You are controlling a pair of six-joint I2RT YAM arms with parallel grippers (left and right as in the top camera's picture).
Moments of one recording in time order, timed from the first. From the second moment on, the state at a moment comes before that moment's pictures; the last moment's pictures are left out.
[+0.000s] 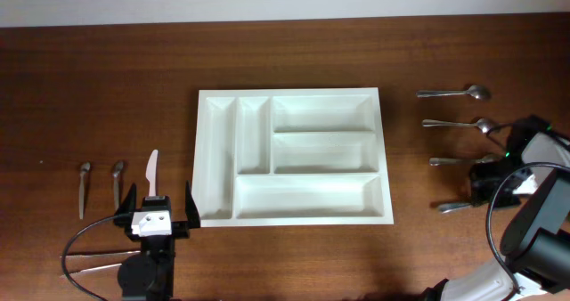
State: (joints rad) left arm -0.01 0.01 0.01 -0.07 -0.09 0.09; right arm -0.56 1.86 1.18 -1.03 0.03 0.88
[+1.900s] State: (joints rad) left arm -0.01 0.01 0.01 -0.07 -0.09 0.09; right arm 0.33 1.98 1.65 -1.07 -0.12 1.75
